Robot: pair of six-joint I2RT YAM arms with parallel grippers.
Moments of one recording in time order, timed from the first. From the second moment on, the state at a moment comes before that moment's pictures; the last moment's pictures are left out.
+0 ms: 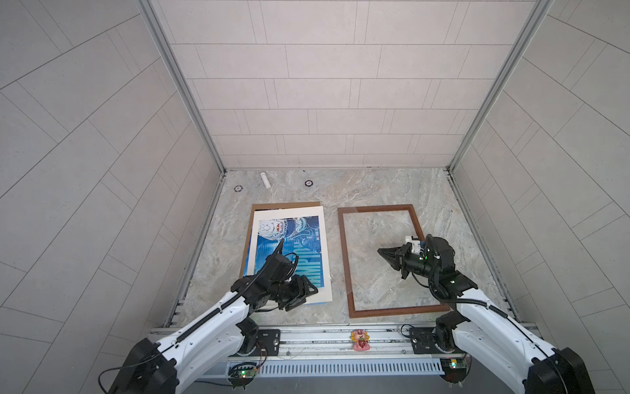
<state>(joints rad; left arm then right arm) -0.59 0.84 0.31 -0.42 0.55 -1.08 0.27 0.82 0.32 0.09 -0.60 1.56</state>
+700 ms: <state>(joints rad) -0.60 0.90 0.22 -0.11 0.52 -1.19 0.27 0.79 0.41 0.00 -0.62 1.59</state>
